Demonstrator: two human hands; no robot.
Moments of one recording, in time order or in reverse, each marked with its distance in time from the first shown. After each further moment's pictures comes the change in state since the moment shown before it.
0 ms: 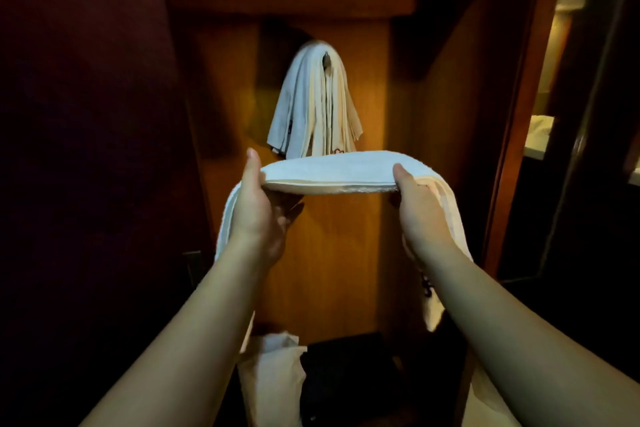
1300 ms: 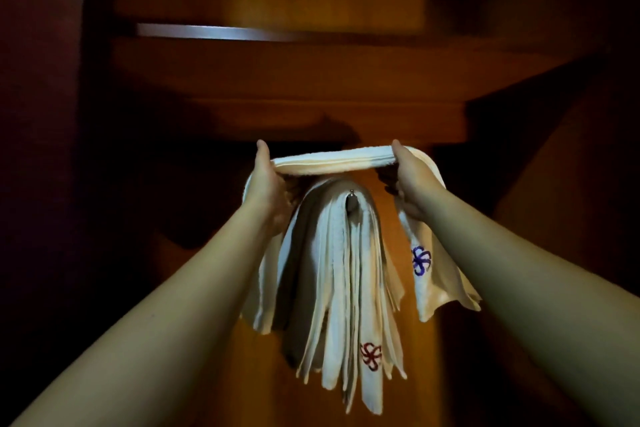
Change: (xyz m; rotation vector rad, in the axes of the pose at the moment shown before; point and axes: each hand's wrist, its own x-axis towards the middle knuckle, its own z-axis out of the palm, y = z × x) left_hand 0.385 0.119 0.134 0.081 -0.212 0.267; right_hand 0.418 -0.113 0.155 0.062 -0.276 -0.184
